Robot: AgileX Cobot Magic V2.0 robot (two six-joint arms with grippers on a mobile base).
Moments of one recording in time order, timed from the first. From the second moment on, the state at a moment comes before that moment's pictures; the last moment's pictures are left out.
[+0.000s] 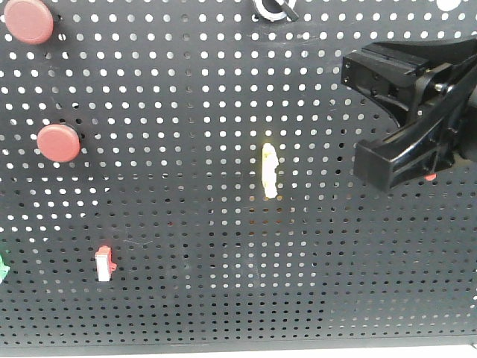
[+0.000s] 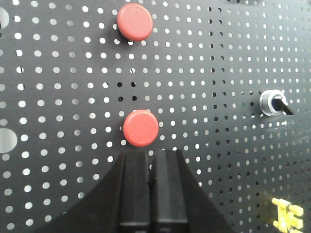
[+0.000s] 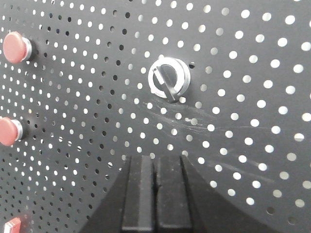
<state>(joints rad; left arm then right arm) -0.39 0.68 -0.94 0.36 -0.01 -0.32 0.70 1.02 -1.23 -0.65 0.21 0.38</state>
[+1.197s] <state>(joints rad) -0.03 0.15 -0.08 -0.03 0.00 0.06 0.70 1.02 -1.22 -0.65 0.21 0.38</state>
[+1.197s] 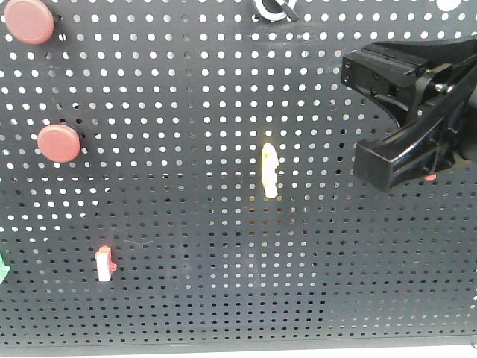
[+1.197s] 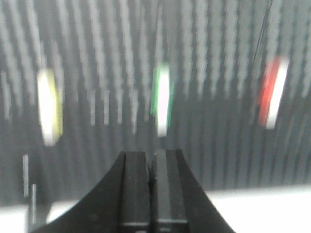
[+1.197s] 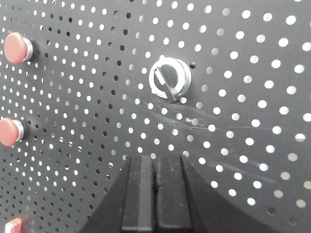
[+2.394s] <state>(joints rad) -0.02 -0.01 0.03 -0.03 0.18 0.06 0.70 1.02 -1.22 -0.65 0.21 0.38</state>
